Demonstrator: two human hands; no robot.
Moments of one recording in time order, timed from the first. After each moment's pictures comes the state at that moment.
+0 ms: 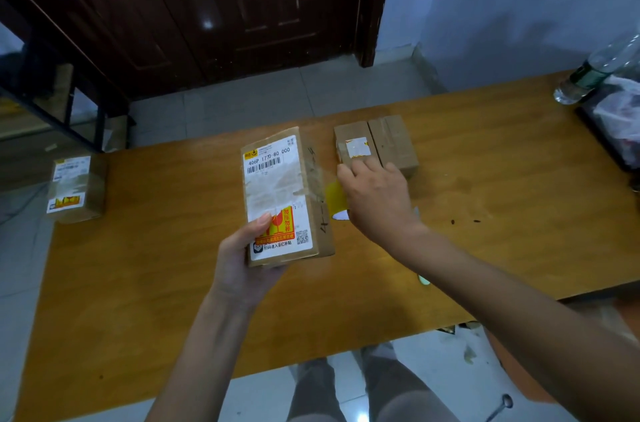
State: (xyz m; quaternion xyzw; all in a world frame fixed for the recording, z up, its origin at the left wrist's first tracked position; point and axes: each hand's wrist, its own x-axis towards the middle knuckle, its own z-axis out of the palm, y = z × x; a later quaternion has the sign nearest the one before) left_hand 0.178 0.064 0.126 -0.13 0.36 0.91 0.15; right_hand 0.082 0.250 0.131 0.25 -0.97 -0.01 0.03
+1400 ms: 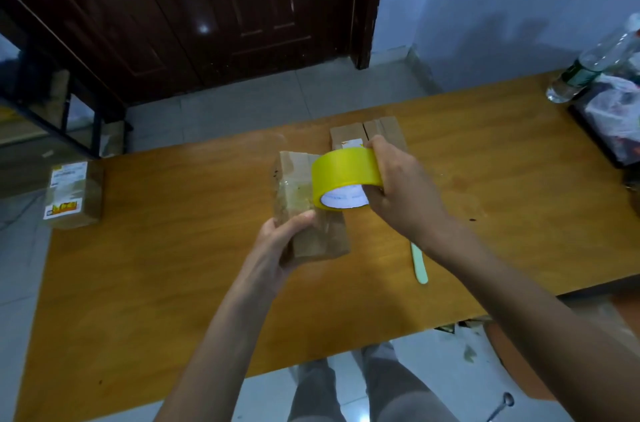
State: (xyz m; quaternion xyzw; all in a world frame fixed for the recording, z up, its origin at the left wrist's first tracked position) left_hand 0.156 0.097 0.115 -0.30 0.50 0.80 0.14; right_hand 0.087 0.280 0.181 0.20 -0.95 0.23 0.02
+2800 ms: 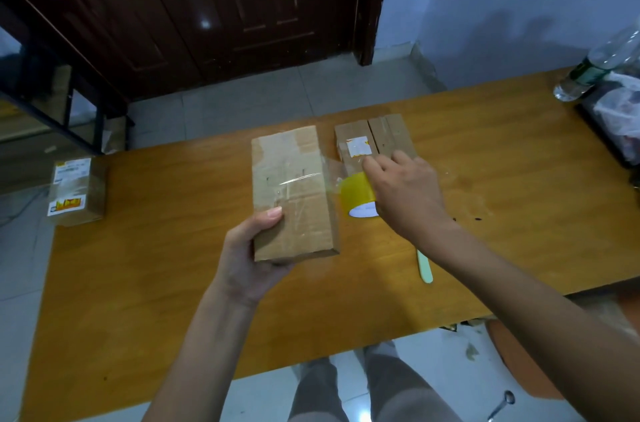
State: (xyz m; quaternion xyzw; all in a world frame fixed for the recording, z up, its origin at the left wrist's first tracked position) left_hand 0.170 0.068 0.143 -0.15 0.35 0.91 0.17; right_hand 0.079 0.277 0.141 0.22 -0.97 -0.03 0.08
